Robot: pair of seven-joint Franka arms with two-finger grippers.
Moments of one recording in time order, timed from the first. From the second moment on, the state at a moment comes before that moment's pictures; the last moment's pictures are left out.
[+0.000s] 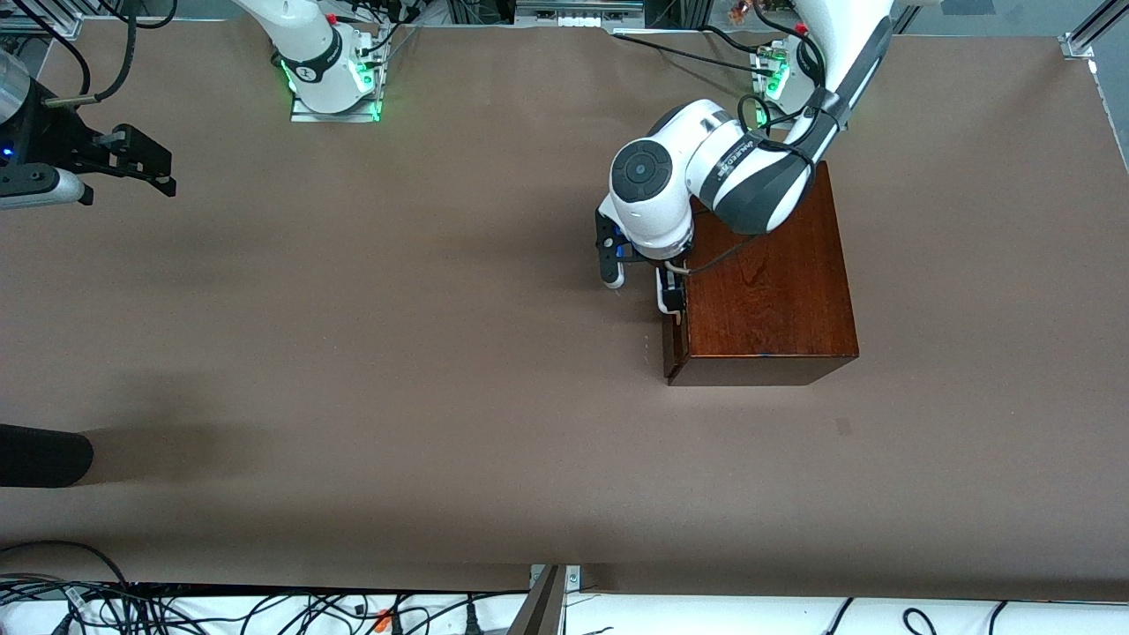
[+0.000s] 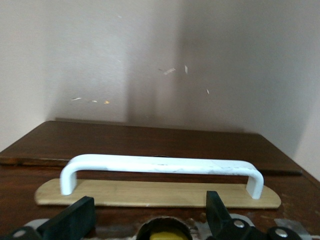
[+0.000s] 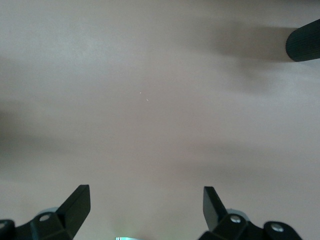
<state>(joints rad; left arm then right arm) -0.35 0.46 -0.36 -1.69 0.31 1.88 0.60 0.09 -0.02 -0.03 -1.58 -0.02 1.53 -0.08</state>
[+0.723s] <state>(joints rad) -0.33 0.31 -0.41 -1.43 0.20 1.68 -0.21 0.09 -0.02 -0.03 -1.58 0.00 1.53 -0.08</state>
